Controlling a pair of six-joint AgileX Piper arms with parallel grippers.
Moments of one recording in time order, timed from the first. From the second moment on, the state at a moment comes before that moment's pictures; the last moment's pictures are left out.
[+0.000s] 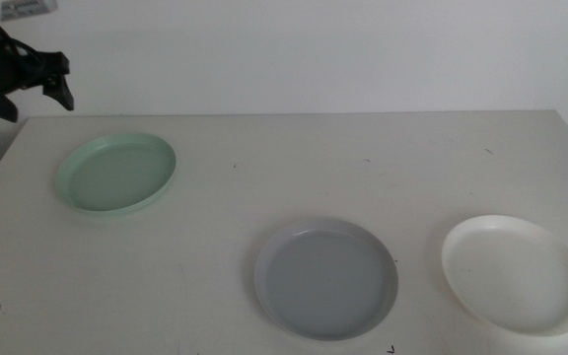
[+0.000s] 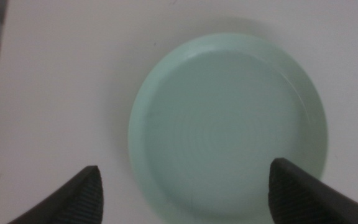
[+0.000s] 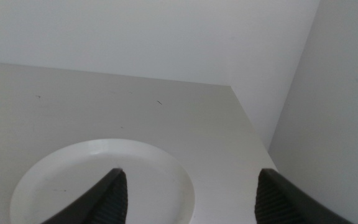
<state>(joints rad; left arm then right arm) 0.18 2.03 -1.92 -0.19 1.07 0.07 -0.07 -0.01 0.03 -0.16 0.19 0.05</state>
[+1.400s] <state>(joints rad) 0.22 2.43 -2.12 -0.31 1.11 0.22 -0.07 -0.01 0.03 -0.16 0.19 0.05</state>
